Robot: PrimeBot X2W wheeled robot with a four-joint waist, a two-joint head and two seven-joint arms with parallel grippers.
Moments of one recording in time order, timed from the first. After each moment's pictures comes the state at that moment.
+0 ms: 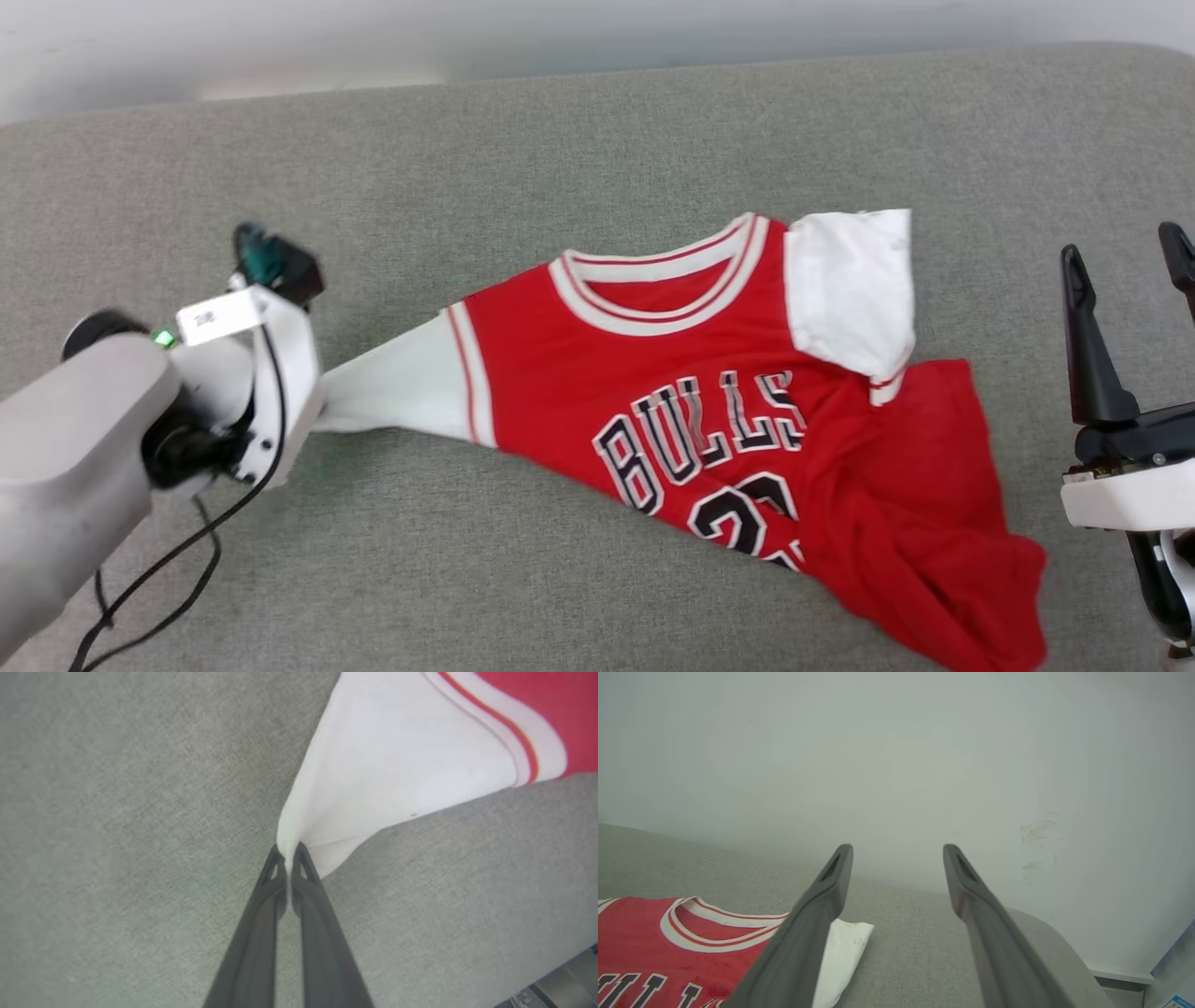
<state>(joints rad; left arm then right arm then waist) -1.03 0.78 -1.26 0.46 -1.12 -0.11 0.62 -0.19 -0.28 -0.05 -0.09 0.15 0.13 -0.22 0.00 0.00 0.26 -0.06</state>
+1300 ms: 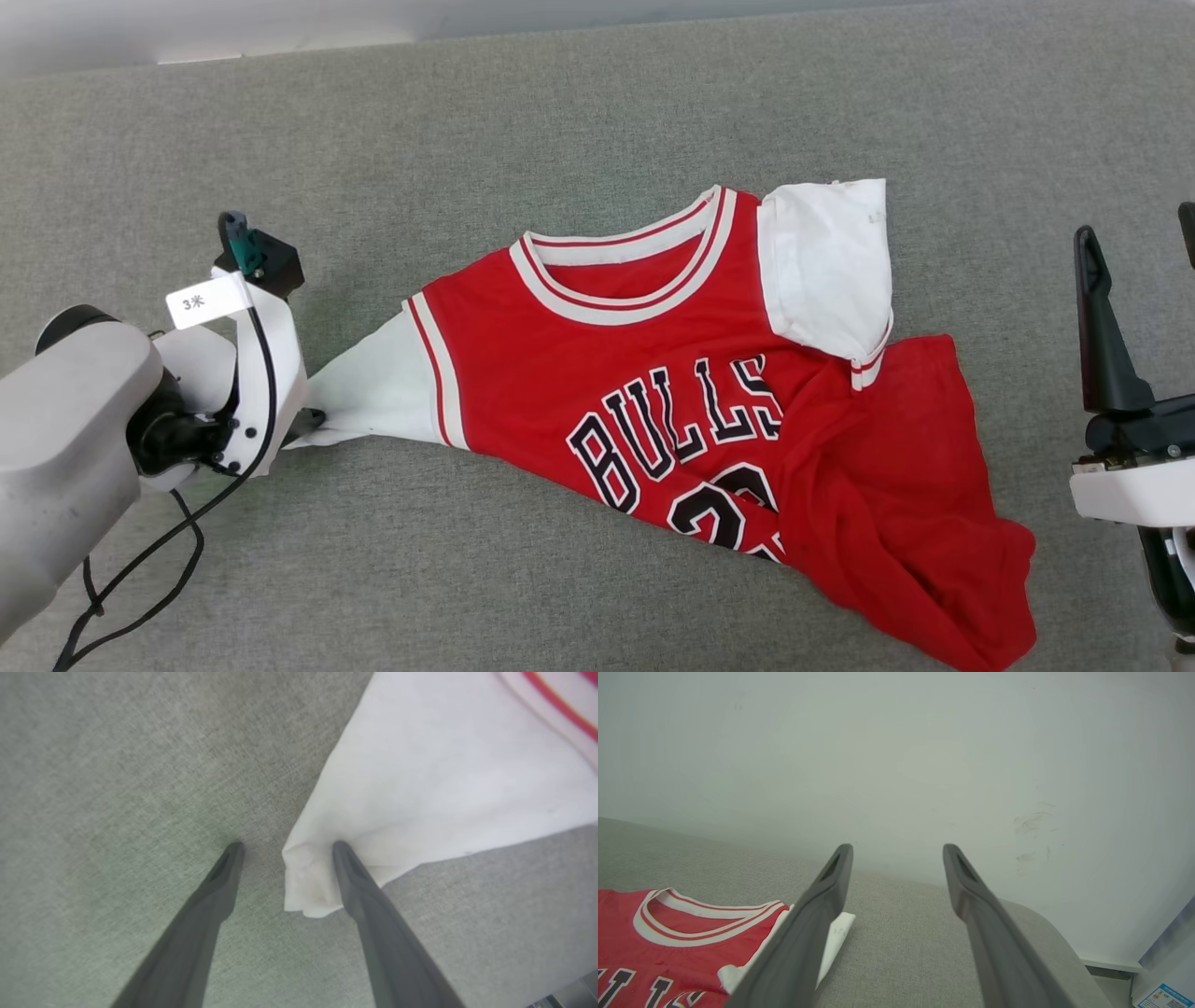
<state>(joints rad) -1.03 0.77 -1.25 0.50 -1.13 -0.12 0.72 -0.19 -0.28 -0.07 -0.16 0.14 0.13 -0.19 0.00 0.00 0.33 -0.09</state>
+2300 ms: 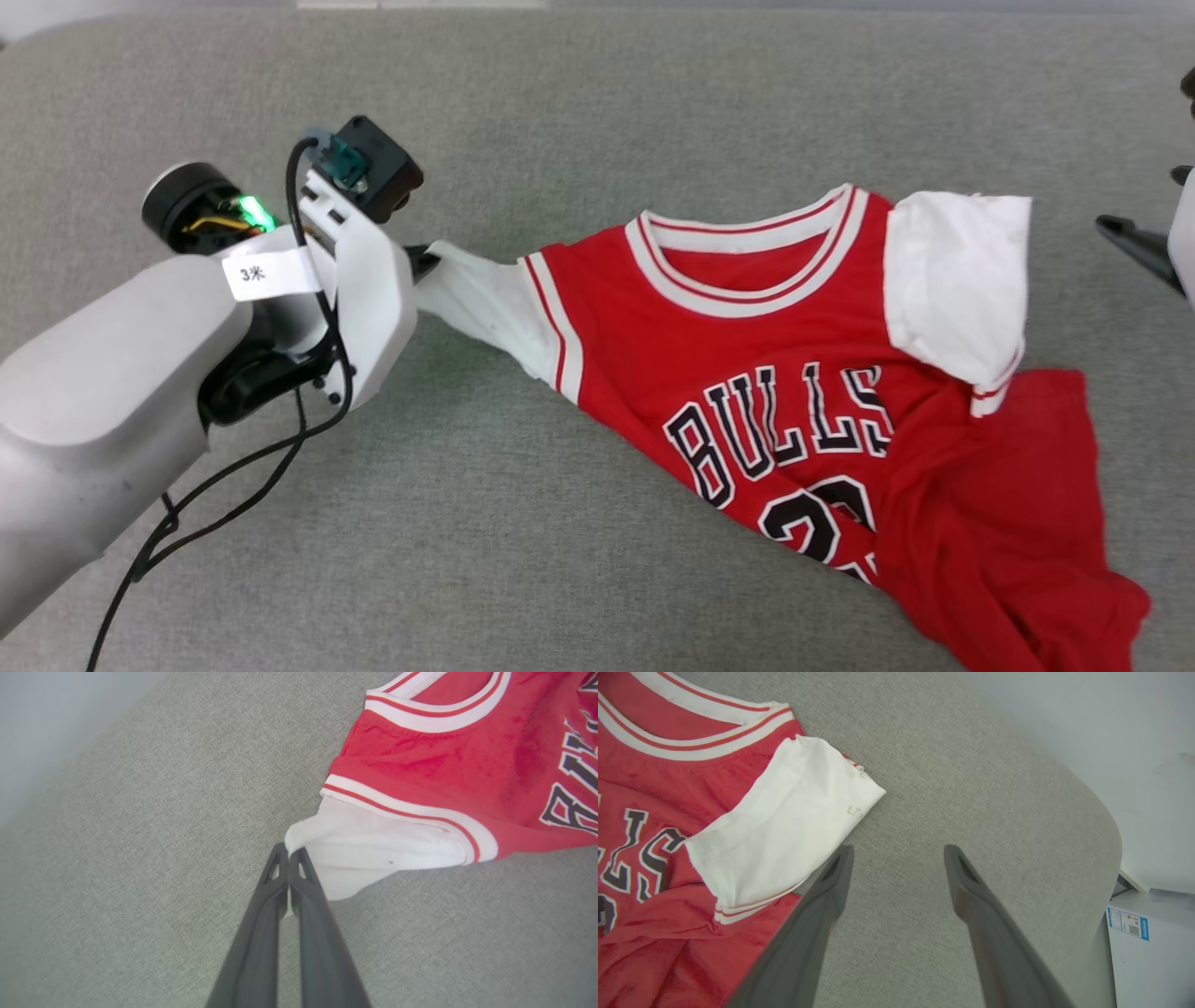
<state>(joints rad) -1.12 0.75 -1.19 0.24 -0.98 -0.08 0.44 -0.85 -0.85 0.55 0.09 0.71 0.13 0.87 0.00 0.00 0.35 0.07</state>
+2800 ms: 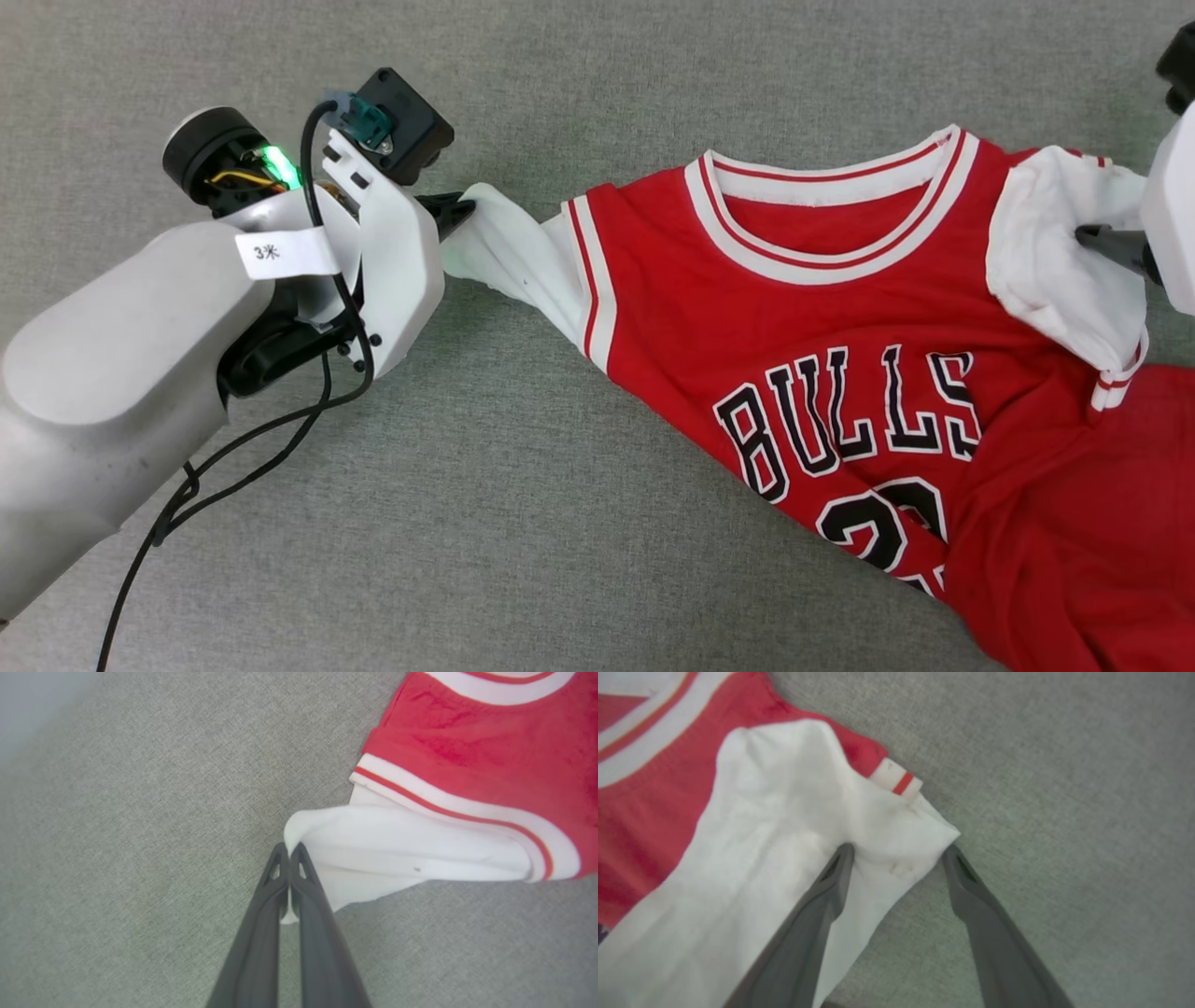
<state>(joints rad) -1.17 0.72 -1.18 0.22 -0.94 -0.07 0.39 -0.97 -0.76 0.66 0.35 0.80 0.13 0.97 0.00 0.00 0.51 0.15</state>
